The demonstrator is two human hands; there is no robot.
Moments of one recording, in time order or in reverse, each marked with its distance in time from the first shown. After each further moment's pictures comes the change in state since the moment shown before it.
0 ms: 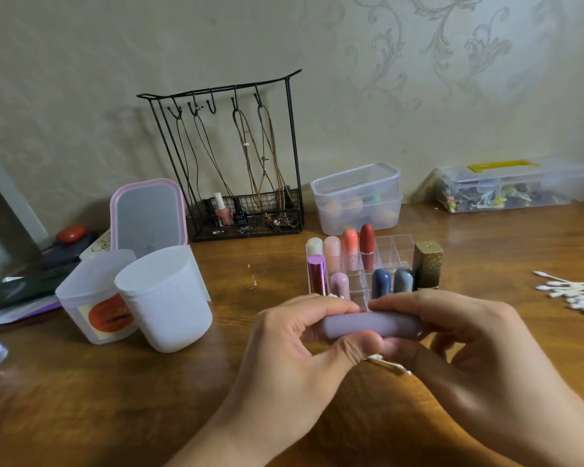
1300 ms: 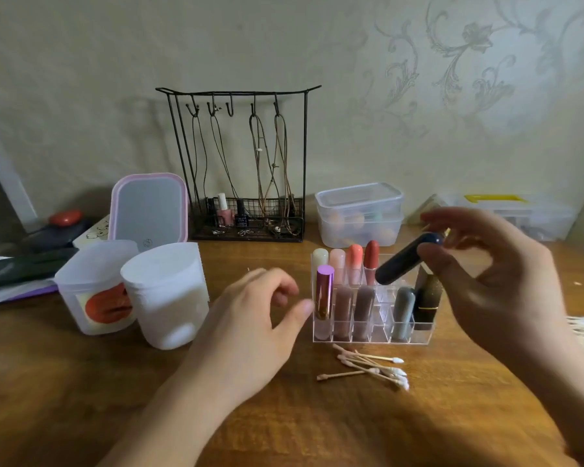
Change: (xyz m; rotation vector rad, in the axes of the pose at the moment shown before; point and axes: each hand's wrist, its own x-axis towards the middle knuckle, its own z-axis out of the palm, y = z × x) left_hand 0.015 -0.026 -0.037 0.533 0.040 -0.138; right_hand 0.054 0.006 -0.021 -0.217 0.312 -0.003
